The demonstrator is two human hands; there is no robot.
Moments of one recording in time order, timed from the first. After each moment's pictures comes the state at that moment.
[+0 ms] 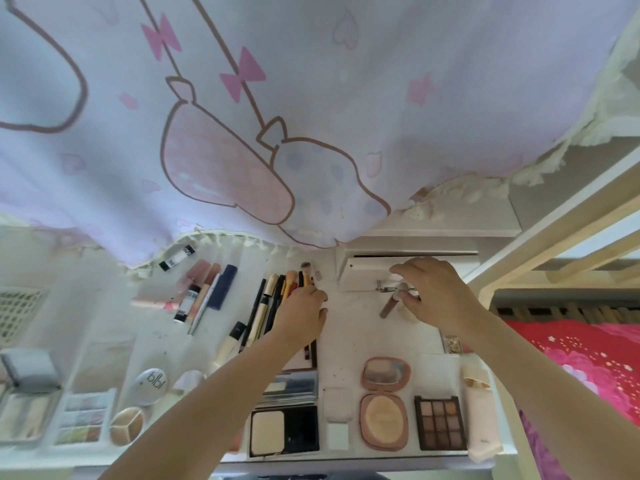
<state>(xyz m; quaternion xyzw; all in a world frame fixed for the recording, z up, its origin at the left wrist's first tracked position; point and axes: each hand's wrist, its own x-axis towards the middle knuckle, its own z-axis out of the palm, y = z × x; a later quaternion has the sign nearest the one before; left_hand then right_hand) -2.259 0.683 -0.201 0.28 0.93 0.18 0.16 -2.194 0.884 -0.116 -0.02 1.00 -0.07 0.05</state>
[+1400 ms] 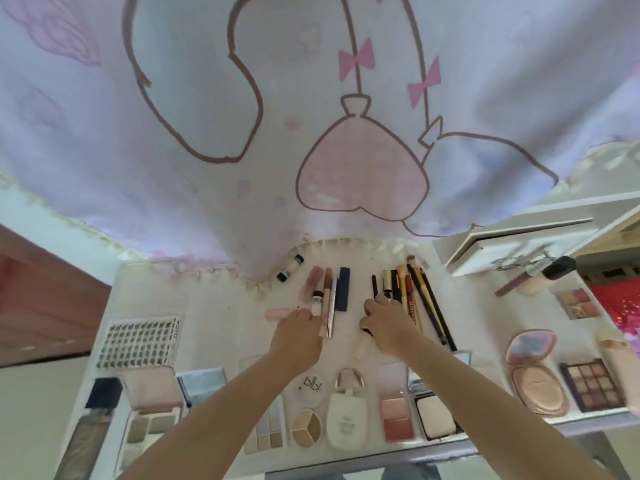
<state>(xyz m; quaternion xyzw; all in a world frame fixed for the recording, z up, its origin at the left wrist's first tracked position) -2.314 0.453 -0.202 0.35 0.92 0.01 0.20 -2.257 0.625 -0.204 -0.05 0.97 0.03 0.23</state>
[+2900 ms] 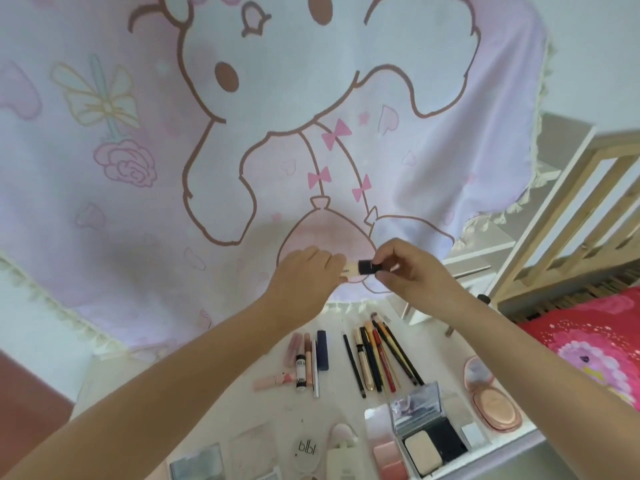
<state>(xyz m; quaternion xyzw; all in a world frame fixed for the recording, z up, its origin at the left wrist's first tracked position) -2.334 0.474 0.016 0.57 0.77 0.08 -0.27 -2.222 0.618 0.027 0.06 0.87 -0.44 -0.20</state>
